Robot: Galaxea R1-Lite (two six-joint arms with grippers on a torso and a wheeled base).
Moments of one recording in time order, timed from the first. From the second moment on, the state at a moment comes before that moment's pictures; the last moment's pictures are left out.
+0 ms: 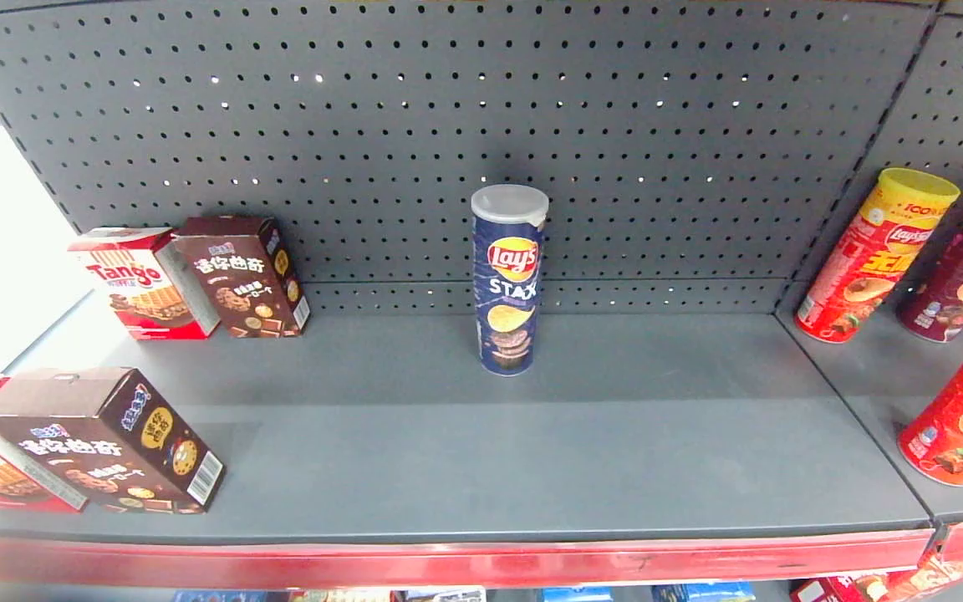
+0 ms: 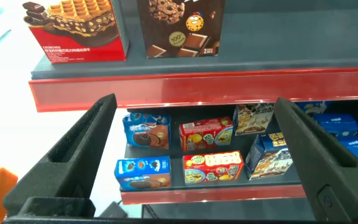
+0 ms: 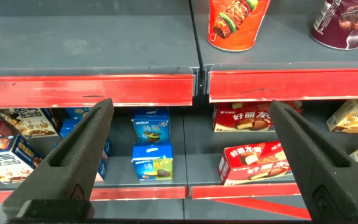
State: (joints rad) left arm 0.00 0.00 0.00 0.00 -0.02 0.01; right arm 0.00 0.00 0.00 0.00 -0.02 0.00
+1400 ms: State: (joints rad) left arm 0.00 0.00 0.00 0.00 -0.02 0.01; right arm 0.00 0.00 0.00 0.00 -0.03 0.00
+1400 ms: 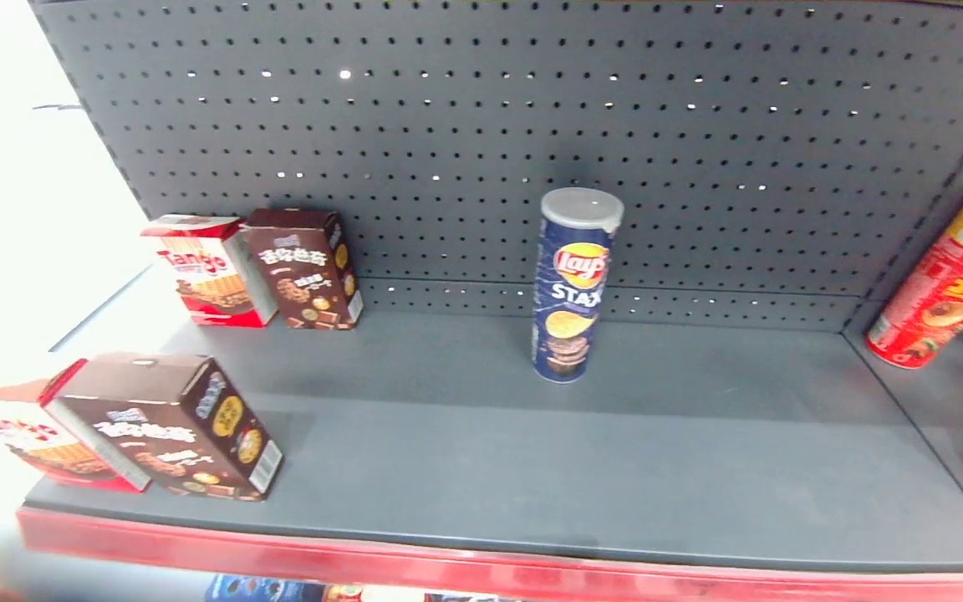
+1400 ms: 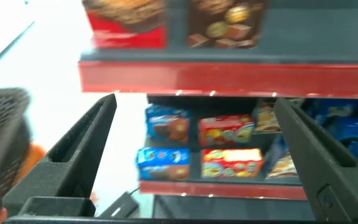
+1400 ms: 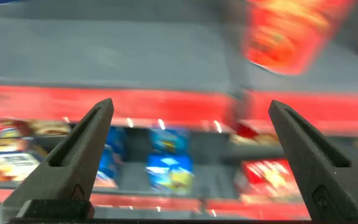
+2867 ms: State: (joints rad) left arm 0.00 0.02 -0.04 0.01 0.01 0.06; right arm 0.00 0.00 0.00 0.00 -0.03 0.00
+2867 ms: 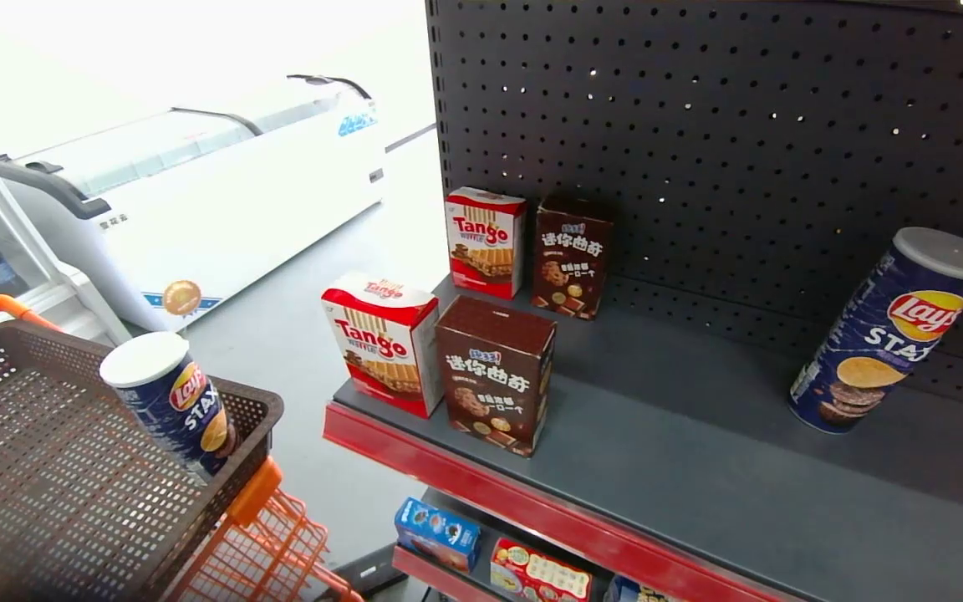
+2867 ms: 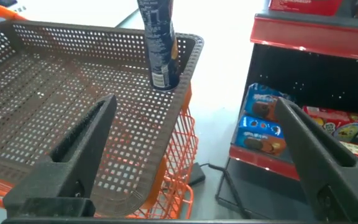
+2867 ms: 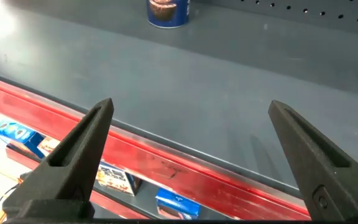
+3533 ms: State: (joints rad) left arm 0.15 0.75 -0.36 -0.10 0.04 0.04; right arm 0.00 0.00 0.00 0.00 -0.03 0.00
